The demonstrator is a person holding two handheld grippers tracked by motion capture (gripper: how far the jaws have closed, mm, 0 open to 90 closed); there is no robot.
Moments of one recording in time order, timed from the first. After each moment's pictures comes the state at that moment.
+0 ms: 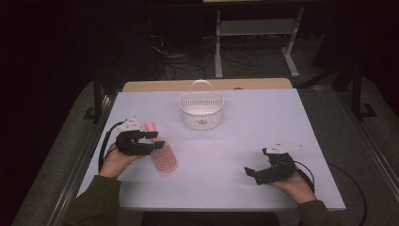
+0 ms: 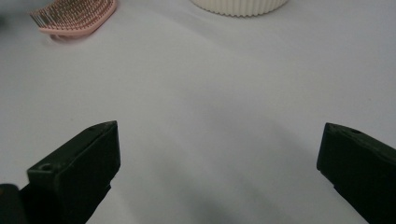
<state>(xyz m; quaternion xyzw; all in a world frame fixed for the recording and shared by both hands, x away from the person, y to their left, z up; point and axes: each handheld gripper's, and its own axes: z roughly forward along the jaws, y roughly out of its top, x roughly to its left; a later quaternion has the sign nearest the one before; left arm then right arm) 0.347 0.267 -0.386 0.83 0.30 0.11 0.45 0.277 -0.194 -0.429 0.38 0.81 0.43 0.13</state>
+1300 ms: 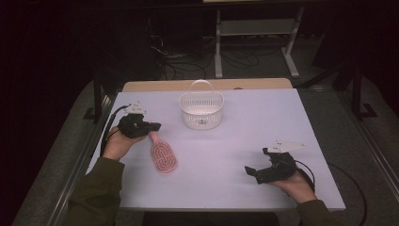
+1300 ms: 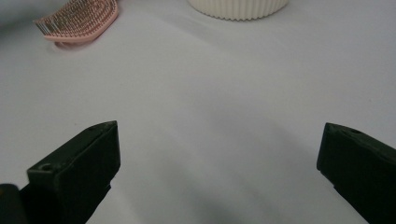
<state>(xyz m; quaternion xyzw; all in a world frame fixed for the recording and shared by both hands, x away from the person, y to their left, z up) 0.397 0.265 -0.373 0.86 0.30 0.12 0.39 0.278 -0.196 -0.429 0.39 0.80 0.44 0.12</state>
